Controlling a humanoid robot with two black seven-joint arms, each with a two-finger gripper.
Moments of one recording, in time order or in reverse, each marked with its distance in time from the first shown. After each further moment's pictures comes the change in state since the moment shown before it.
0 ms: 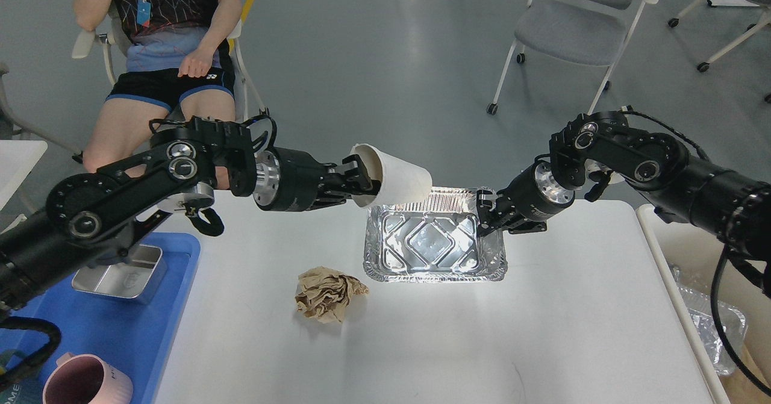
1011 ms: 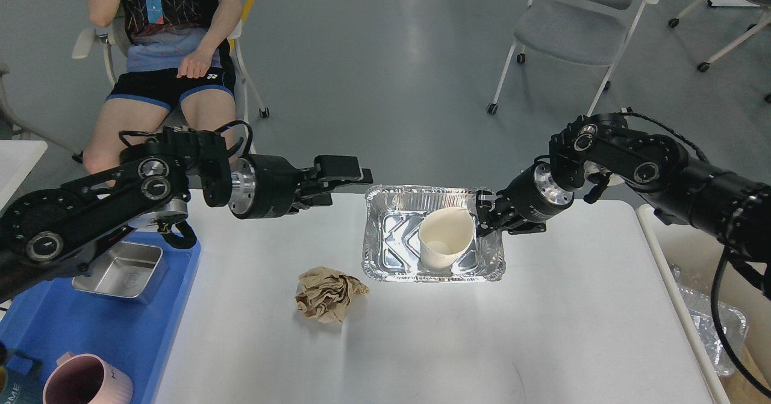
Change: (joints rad) left arm 0.049 0.317 0.016 -0.240 0.017 0.097 -0.011; right arm -0.008 0.003 0.005 0.001 0.001 -0.015 0.002
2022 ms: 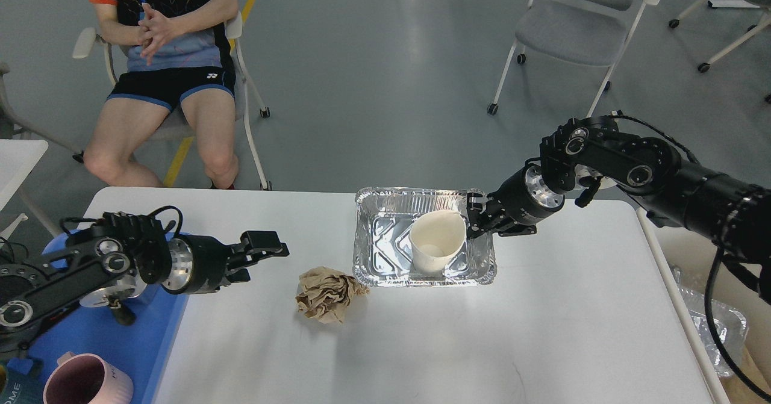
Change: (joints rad) left arm 0.220 -0.024 0.090 0.178 0.017 0.080 0.005; right arm -0.001 0.006 0.003 0.034 0.000 -0.026 0.000
